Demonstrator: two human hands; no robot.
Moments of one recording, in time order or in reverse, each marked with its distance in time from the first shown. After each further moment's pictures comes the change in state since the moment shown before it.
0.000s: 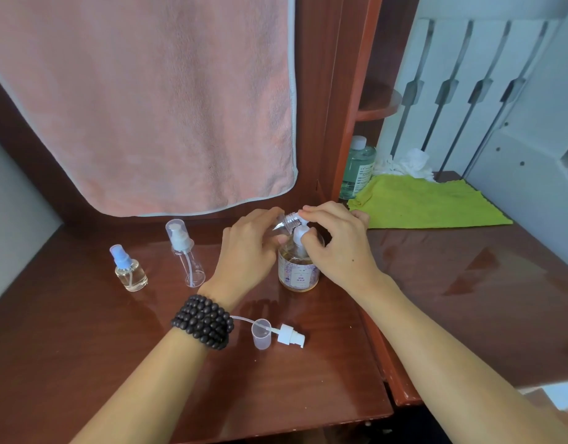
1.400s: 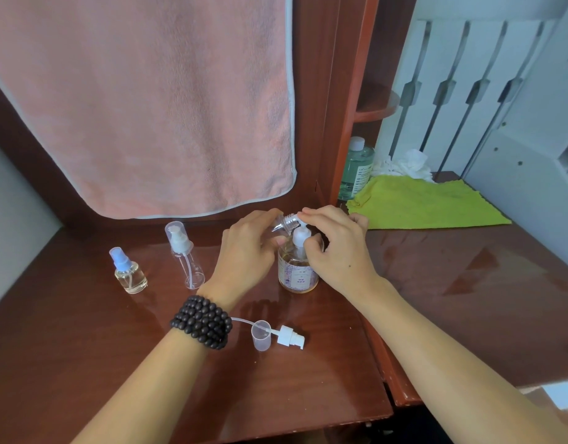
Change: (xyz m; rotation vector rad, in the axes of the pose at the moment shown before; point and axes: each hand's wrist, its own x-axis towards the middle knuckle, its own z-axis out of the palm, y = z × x) left_hand 0.002 0.000 -0.002 -0.026 -0.008 -0.023; right_hand -0.006 0.004 0.003 -0.046 -0.016 -0.018
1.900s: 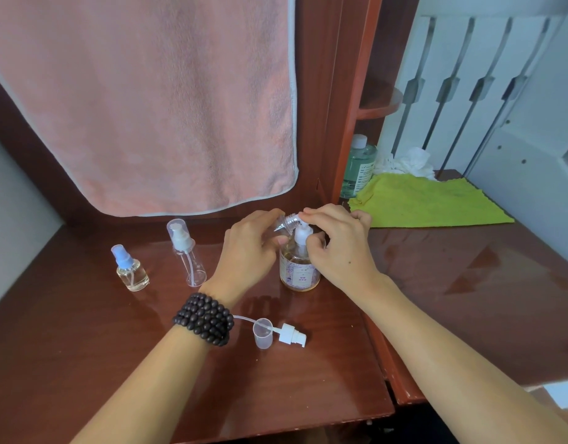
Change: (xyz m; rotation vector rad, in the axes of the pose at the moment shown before) left_hand -0.001 0.001 0.001 -0.014 0.001 -0.012; right_hand 0.003 0.000 0.002 -0.043 0.015 -0.009
